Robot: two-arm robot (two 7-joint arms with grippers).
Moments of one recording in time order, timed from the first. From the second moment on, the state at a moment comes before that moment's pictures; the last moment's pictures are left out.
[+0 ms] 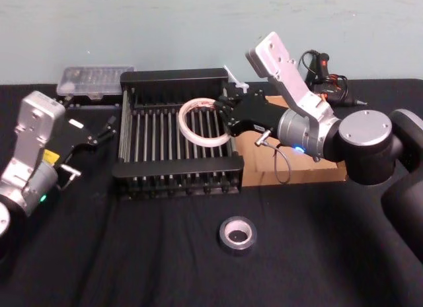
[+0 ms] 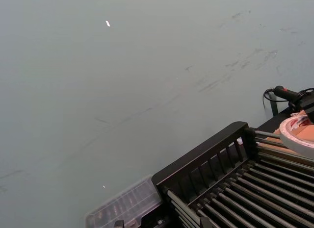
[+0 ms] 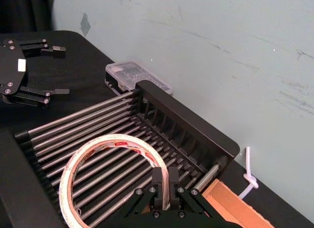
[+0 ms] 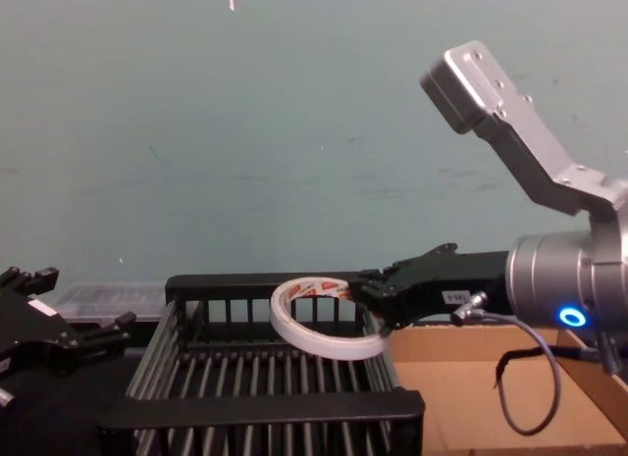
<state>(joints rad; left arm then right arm) -0.20 0.60 0.45 -1.41 -0.25 -0.12 0.03 0.49 0.27 -0.51 -1.33 0.11 0.27 0.44</state>
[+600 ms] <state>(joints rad) -0.20 0.60 0.45 -1.41 -0.25 -0.12 0.03 0.49 0.27 -0.51 -1.32 0.11 0.26 0.43</state>
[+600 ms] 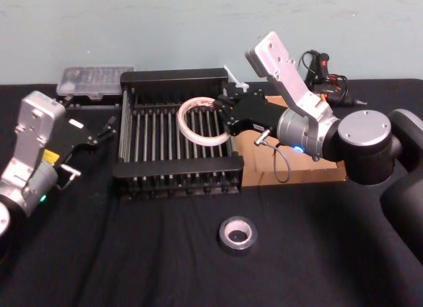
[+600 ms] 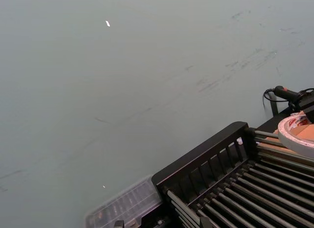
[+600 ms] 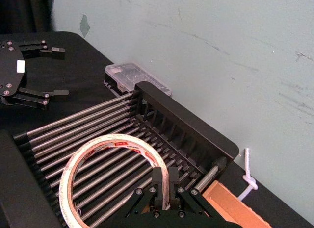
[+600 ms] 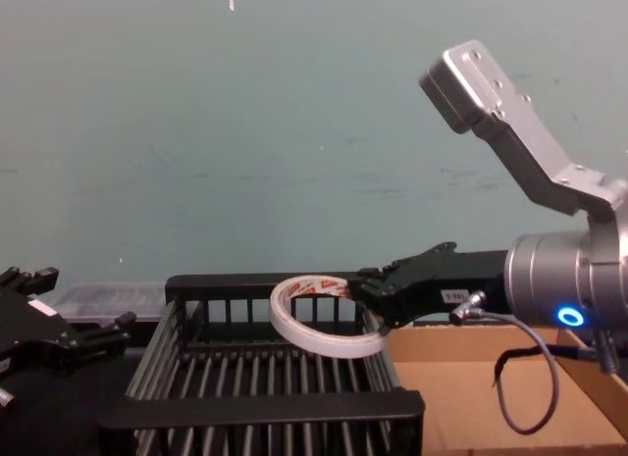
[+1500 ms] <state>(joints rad) -0.20 0.60 0.45 -1.41 -0.25 -0.12 0.03 0.49 0.27 -0.51 -1.33 0.11 0.26 0.43</state>
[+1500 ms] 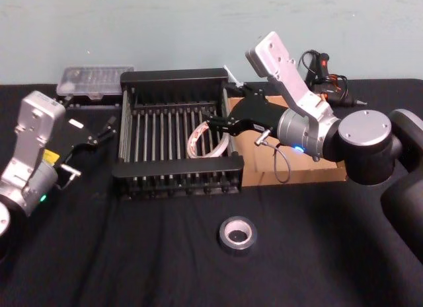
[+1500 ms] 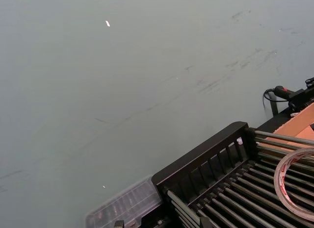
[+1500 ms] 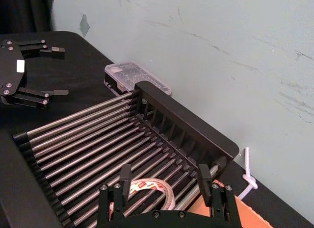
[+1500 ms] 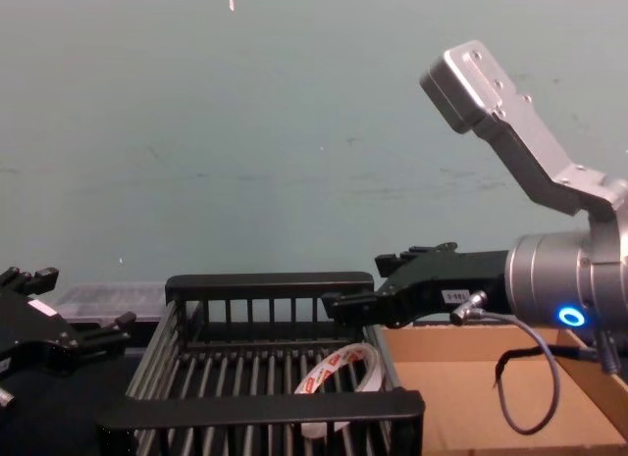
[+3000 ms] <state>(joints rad) -0.20 0.60 0.45 -1.41 -0.25 -0.12 0.03 0.20 0.51 -0.42 -1.69 0.24 0.35 0.48</state>
